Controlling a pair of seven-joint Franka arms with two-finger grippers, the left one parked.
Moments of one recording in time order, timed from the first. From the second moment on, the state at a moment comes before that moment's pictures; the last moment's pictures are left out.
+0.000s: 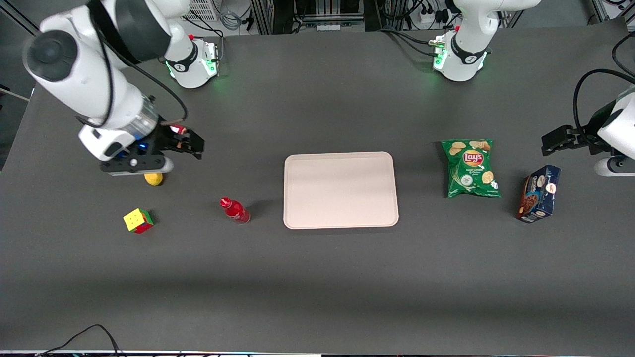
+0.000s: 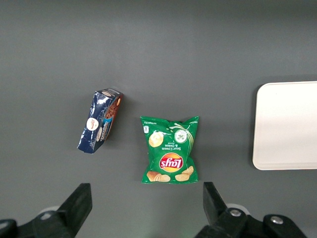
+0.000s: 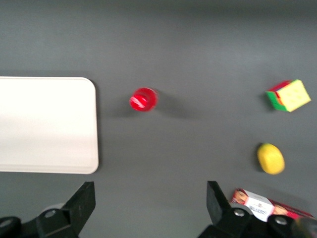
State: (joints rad) arm 0.15 0.07 0.20 -1.72 0.01 1.78 0.34
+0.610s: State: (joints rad) arm 0.17 0.34 0.24 -1.72 -0.04 2.00 0.35
